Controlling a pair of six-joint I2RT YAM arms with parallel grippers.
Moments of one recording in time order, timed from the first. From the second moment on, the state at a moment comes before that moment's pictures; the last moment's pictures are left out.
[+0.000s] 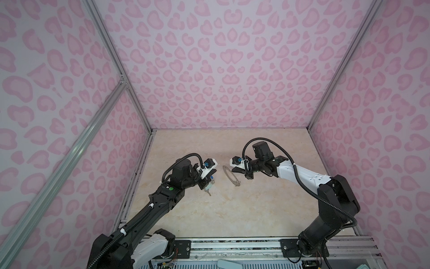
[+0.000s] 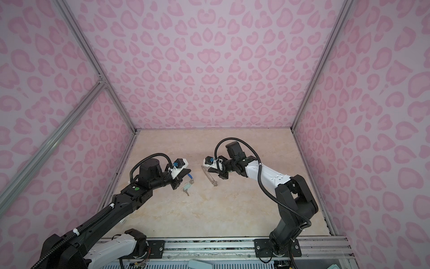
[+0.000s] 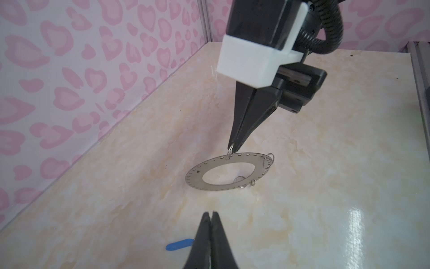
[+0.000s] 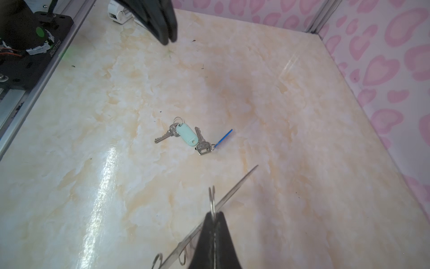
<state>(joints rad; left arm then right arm) -0.44 1.06 0.66 -0.05 0.47 0.45 0.53 1.64 1.08 -0.22 -0.69 -0.82</state>
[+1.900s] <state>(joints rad) -0.58 1.26 0.66 0.21 0.33 0.56 0.54 1.58 0.94 0.15 -0.76 -0.78</state>
